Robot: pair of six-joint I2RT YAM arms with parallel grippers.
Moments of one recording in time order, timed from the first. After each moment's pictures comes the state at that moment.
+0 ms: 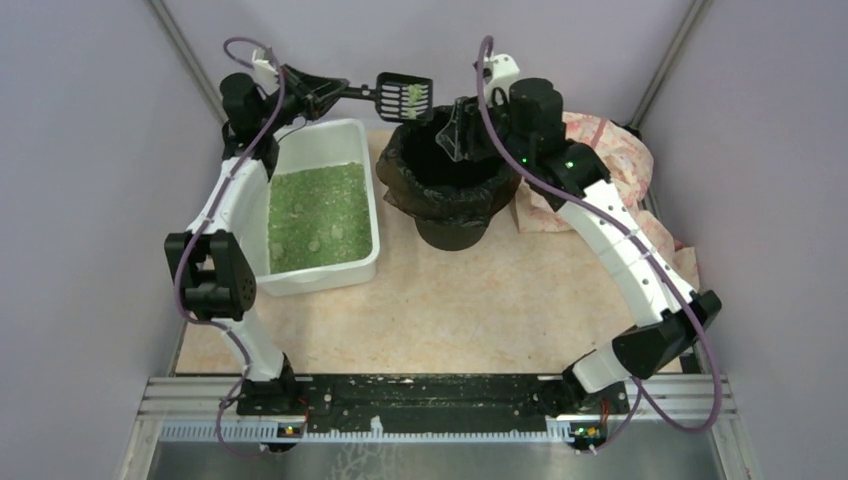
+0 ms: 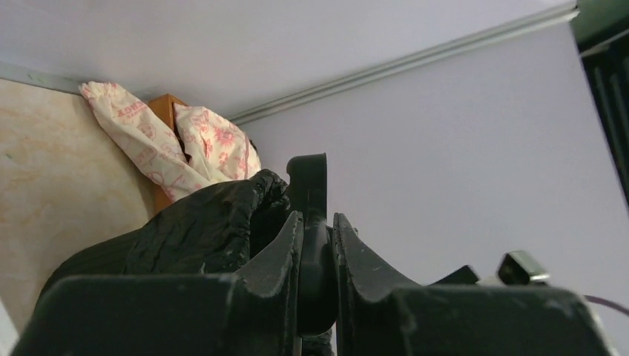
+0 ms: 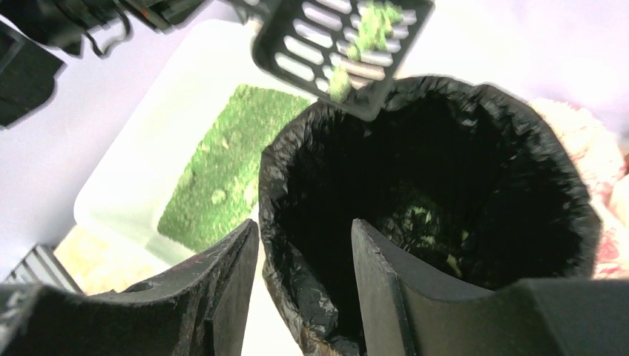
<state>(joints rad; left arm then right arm) 0.00 1.80 1.58 0.38 0.73 -1.34 0.55 1.50 1.75 -0.53 -0.16 0.21</state>
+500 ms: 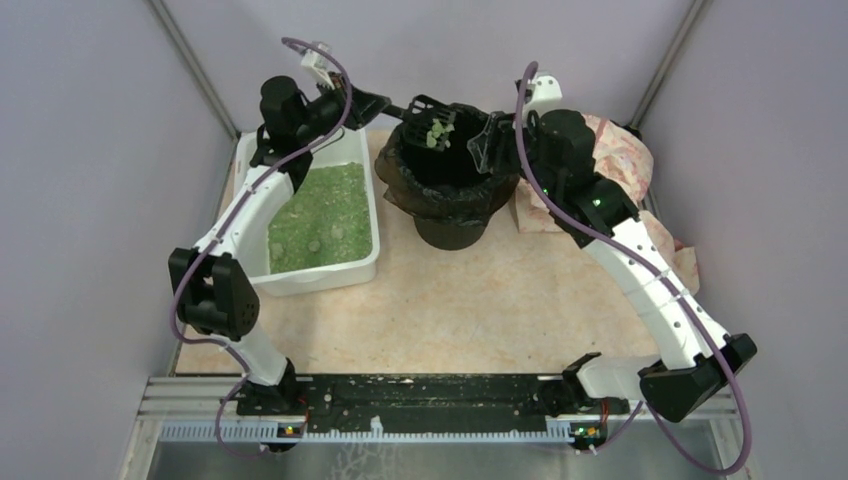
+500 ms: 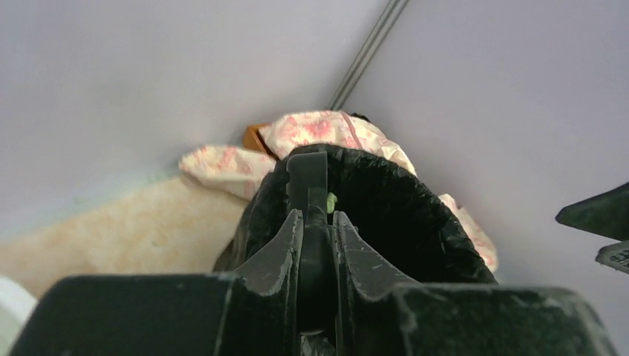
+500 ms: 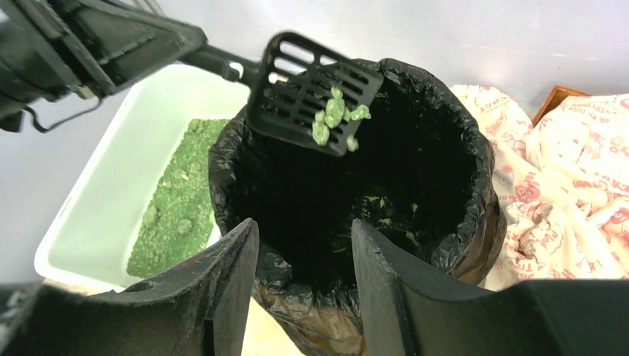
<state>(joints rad) -0.23 1.70 1.53 0.26 0.59 -0.55 0.54 1.25 1.50 -0.42 0.06 0.26</state>
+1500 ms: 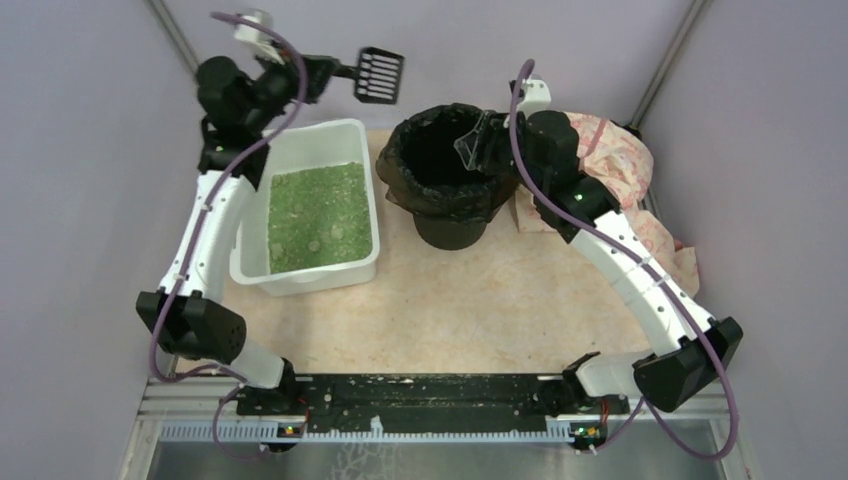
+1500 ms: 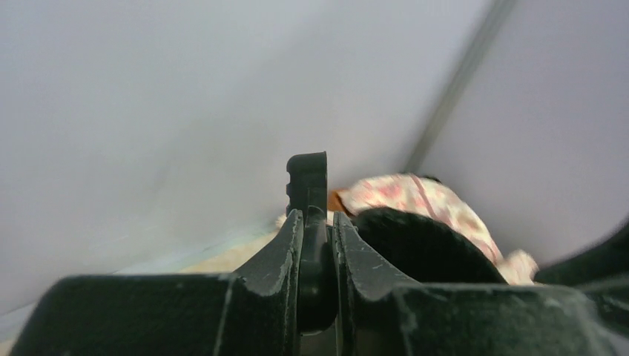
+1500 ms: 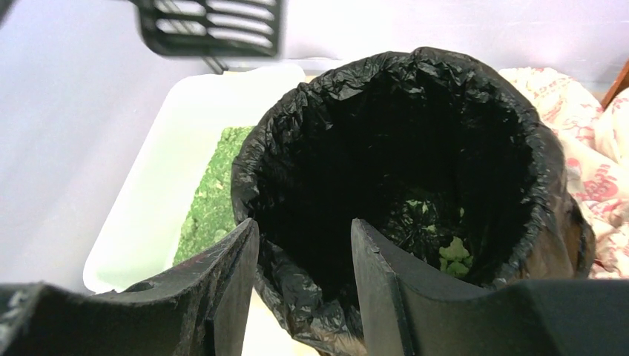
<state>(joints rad) -0.23 1.55 1.69 0.06 0.46 -0.27 0.53 1.28 1.43 -0.31 0.02 0.39</state>
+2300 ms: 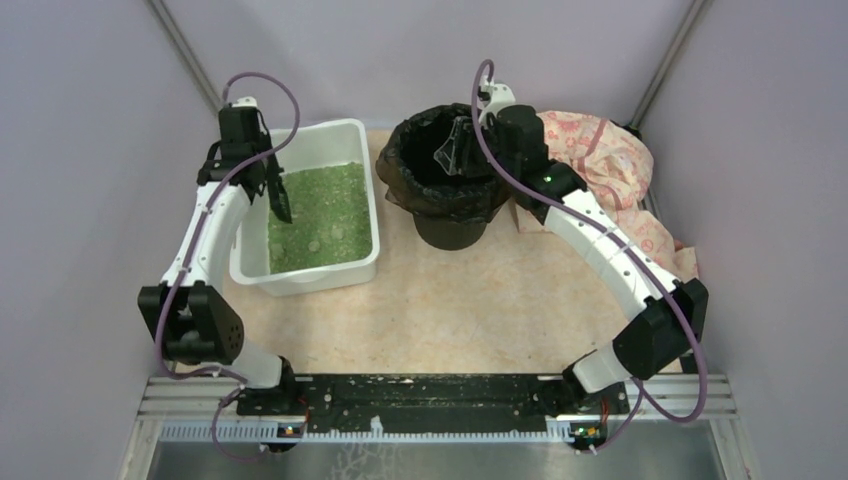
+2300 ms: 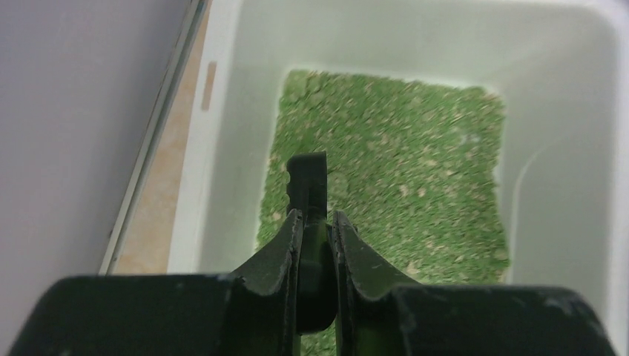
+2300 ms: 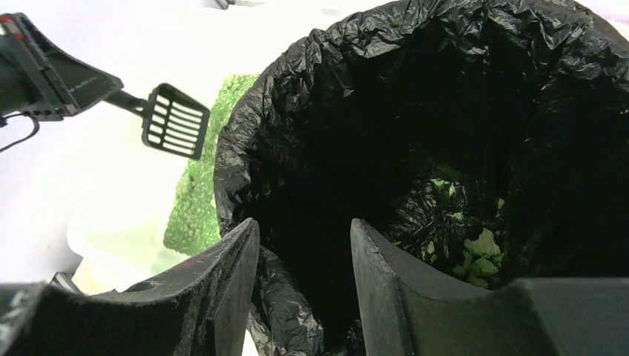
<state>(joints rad) -0.01 1.50 1.46 -0.49 -0.25 -0.16 0.53 1.46 1.48 -0.30 -0.12 0.37</state>
